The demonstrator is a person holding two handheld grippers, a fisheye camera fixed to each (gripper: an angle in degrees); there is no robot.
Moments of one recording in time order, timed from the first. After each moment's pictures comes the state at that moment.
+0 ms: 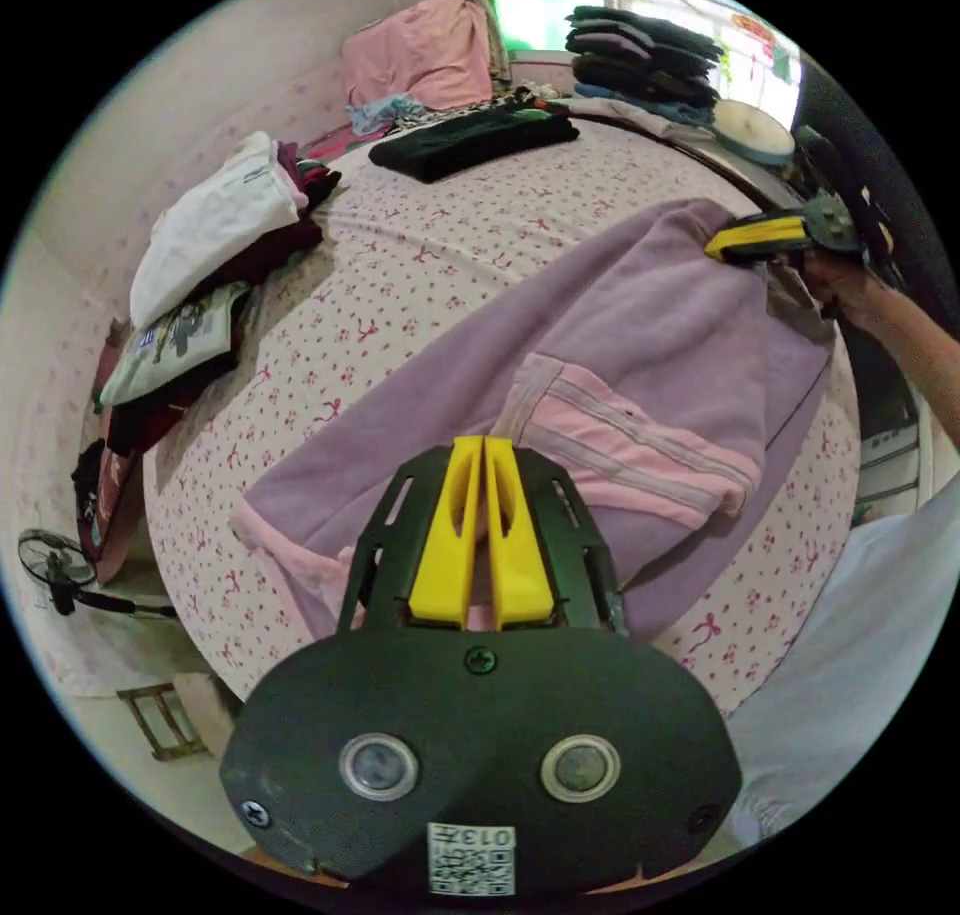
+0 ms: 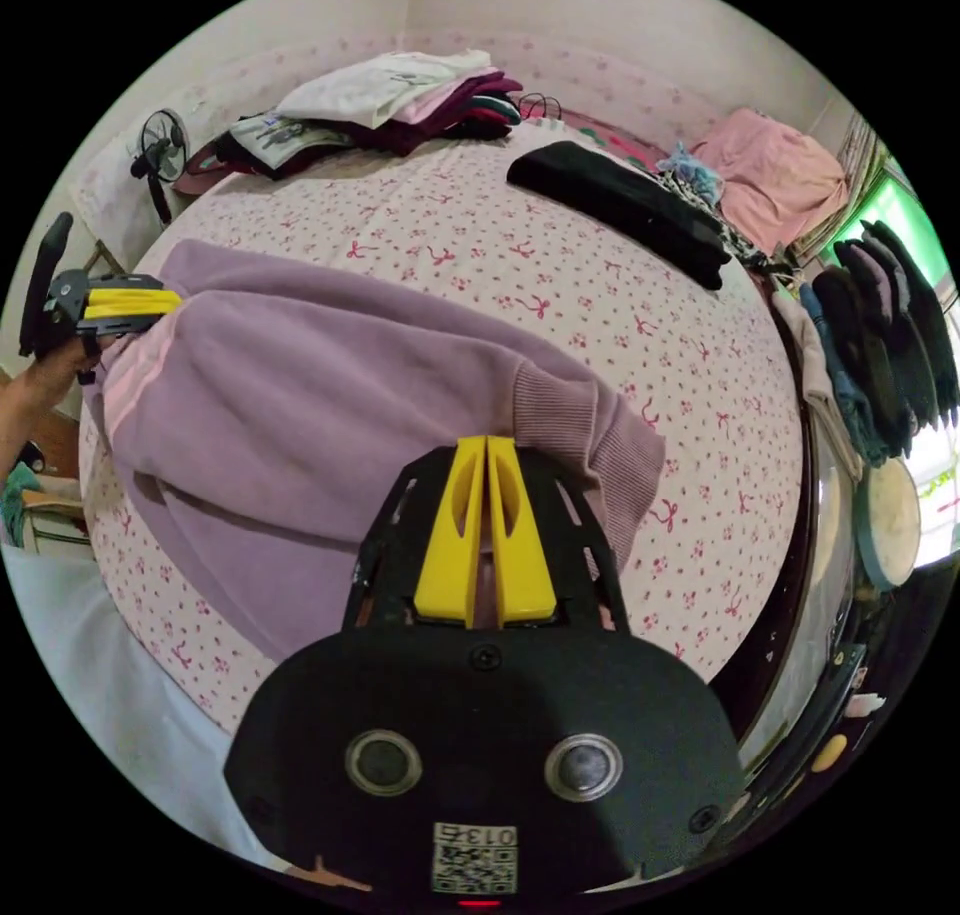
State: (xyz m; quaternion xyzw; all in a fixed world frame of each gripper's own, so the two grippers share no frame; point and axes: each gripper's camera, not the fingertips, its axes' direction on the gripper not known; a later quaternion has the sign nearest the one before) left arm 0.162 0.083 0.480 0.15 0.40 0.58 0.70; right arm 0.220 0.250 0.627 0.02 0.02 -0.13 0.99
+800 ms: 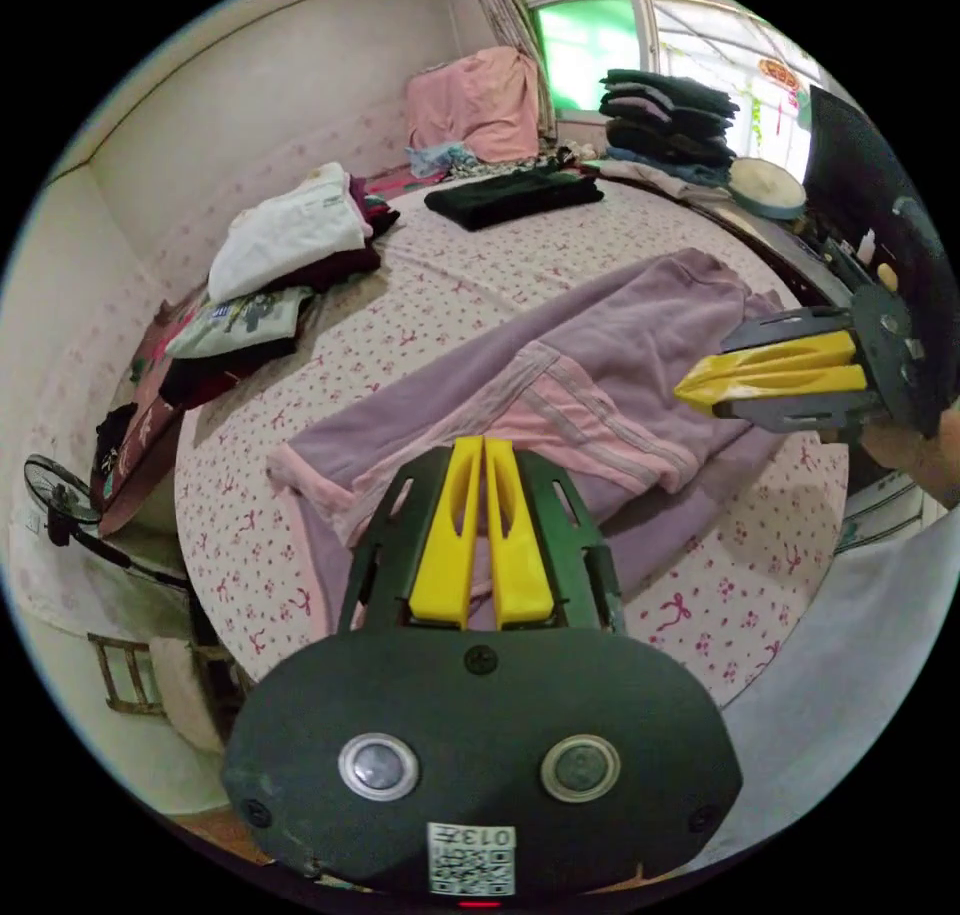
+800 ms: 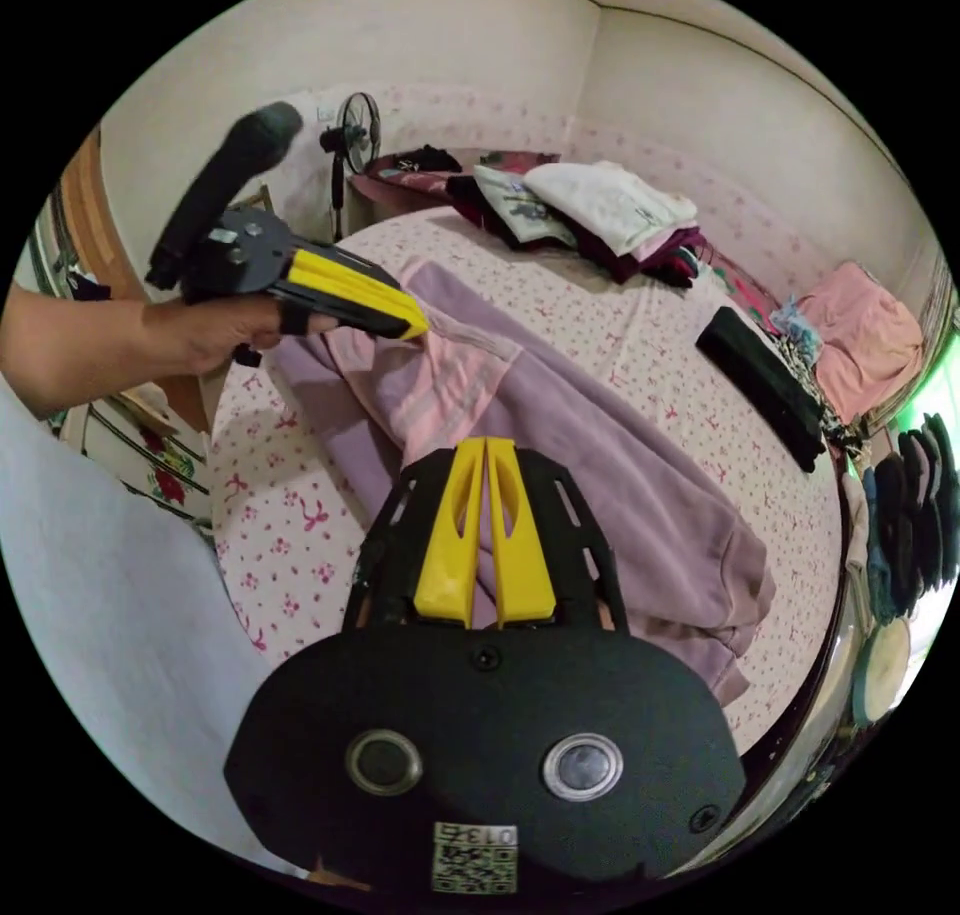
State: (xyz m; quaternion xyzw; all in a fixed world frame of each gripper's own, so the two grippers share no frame) left arm 0.062 0.135 0.491 0.20 0.43 0.49 0.73; right arm 0.017 0.263 0.581 0.13 -0.07 -0.29 0.94
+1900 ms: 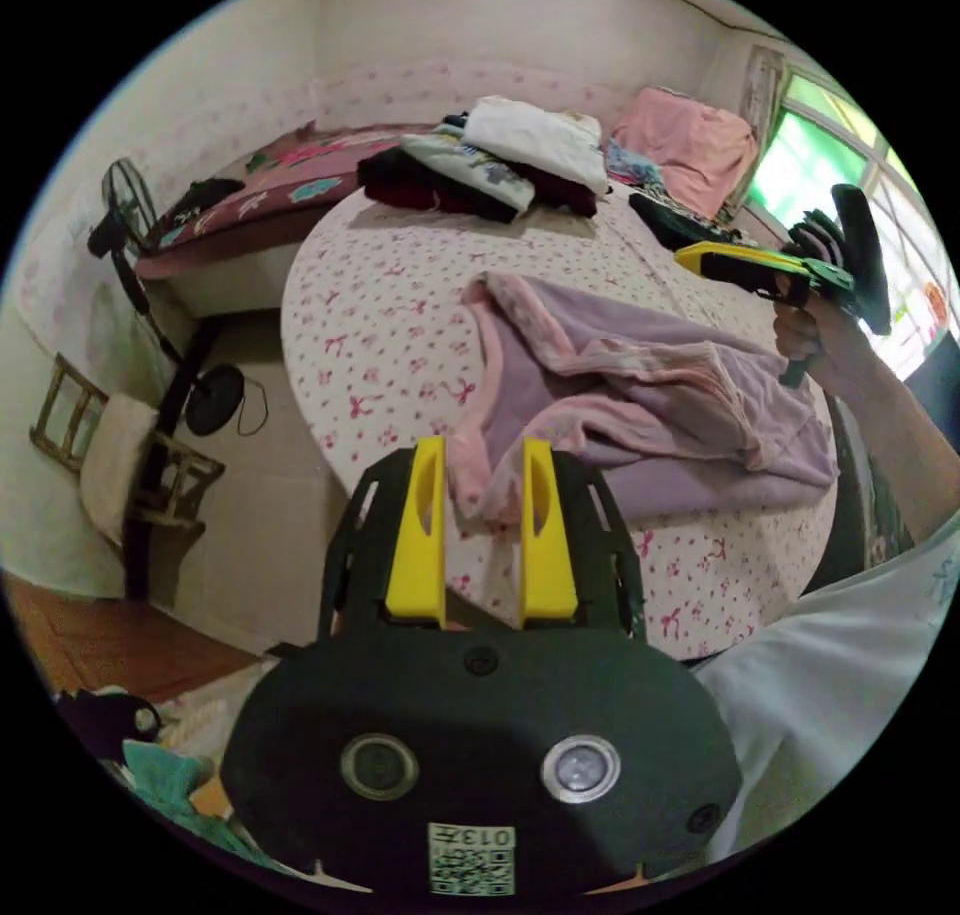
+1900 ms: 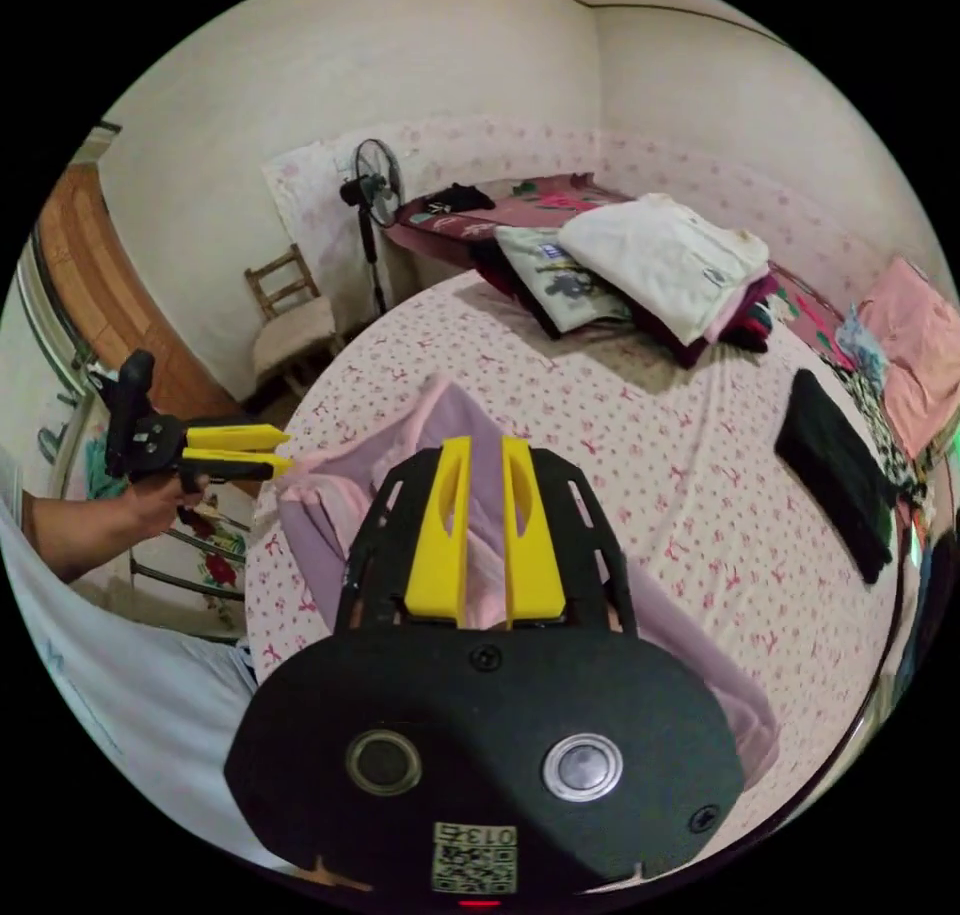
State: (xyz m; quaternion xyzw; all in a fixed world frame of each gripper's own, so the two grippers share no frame) left arm -0.061 0.048 0.672 0.05 0.45 0.29 0.84; right arm -0.071 0.059 0.603 0.13 -0.18 -0.29 0.93
